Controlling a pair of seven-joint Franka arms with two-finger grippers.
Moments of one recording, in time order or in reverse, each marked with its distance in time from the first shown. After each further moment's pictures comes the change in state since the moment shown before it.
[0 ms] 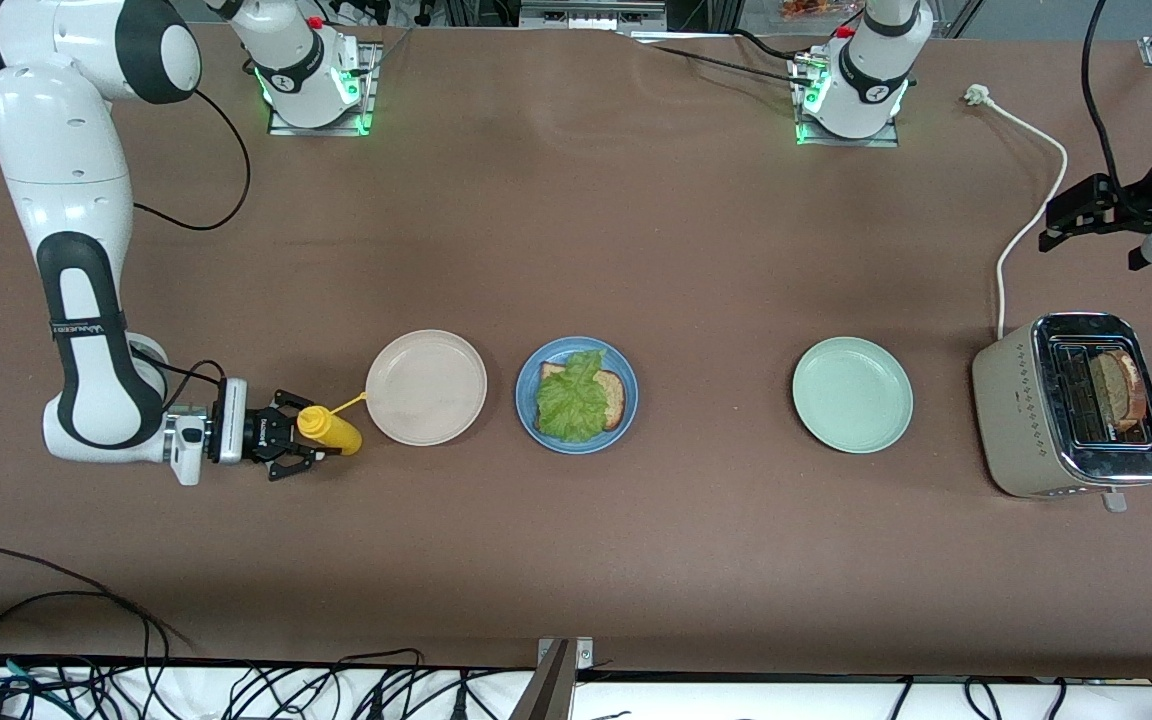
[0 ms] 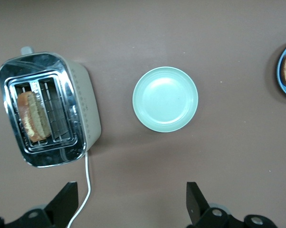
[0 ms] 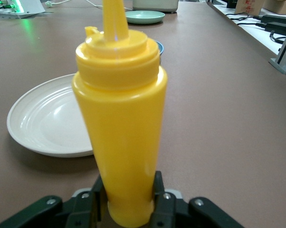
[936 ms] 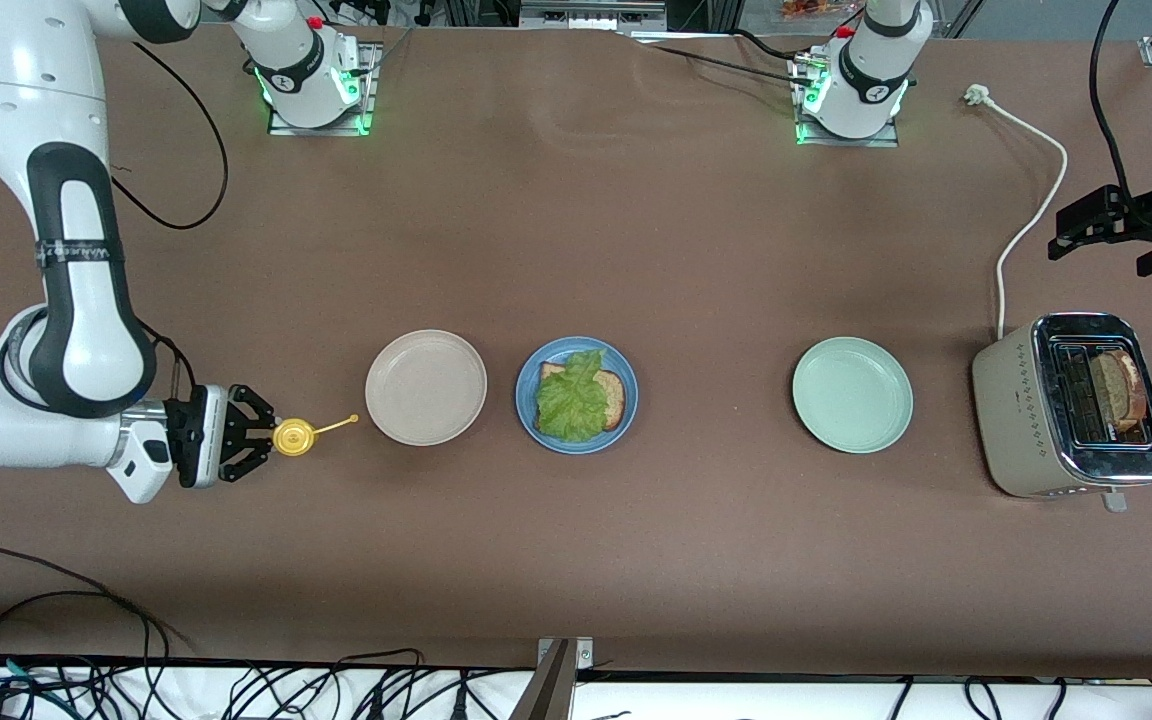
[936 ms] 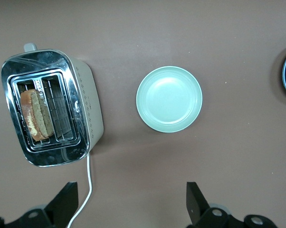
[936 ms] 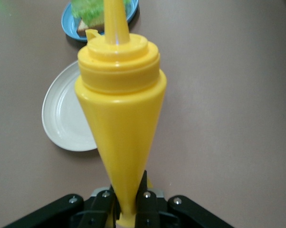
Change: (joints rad) left arm 0.025 0.021 -0.008 0.010 0.000 0.001 0.002; right arm 0.115 -0.216 -0.065 0.038 -0.423 0.027 0.650
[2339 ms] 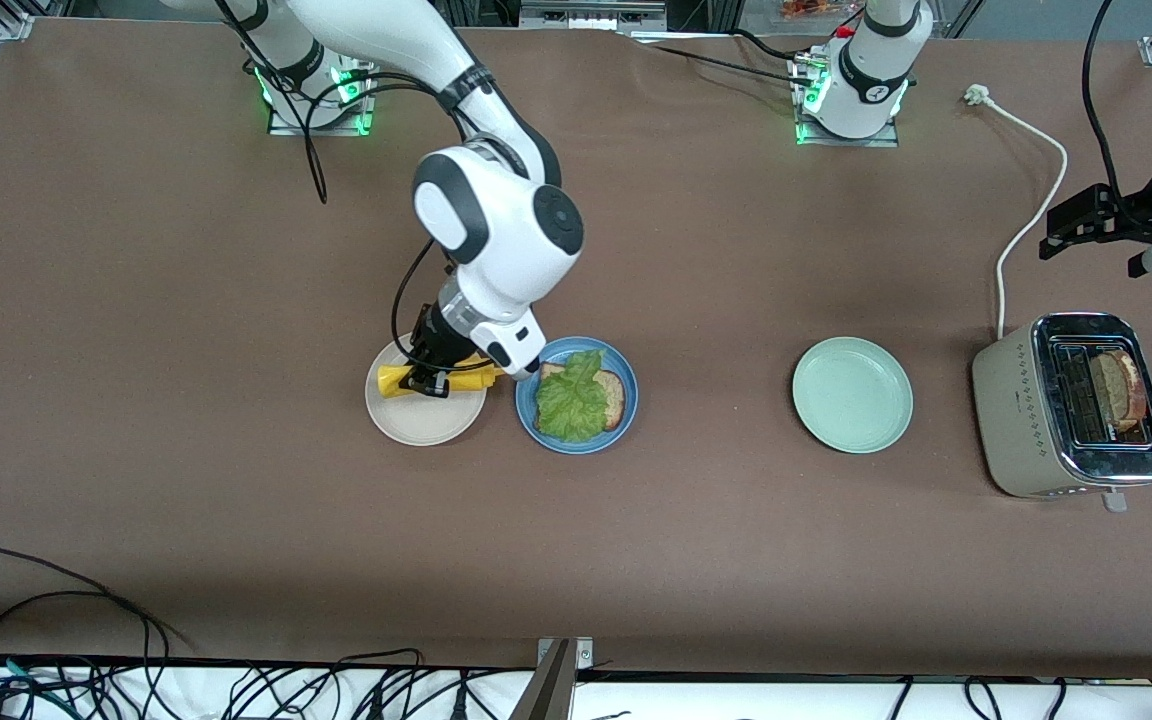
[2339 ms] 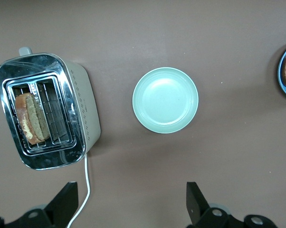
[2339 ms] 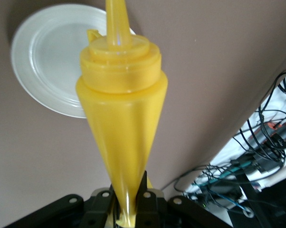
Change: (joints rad) left arm -0.008 0.001 -0.010 0.004 -0.002 -0.001 -0.002; right arm 0.839 -0.031 -0.168 0.095 -1.177 -0.113 0.844
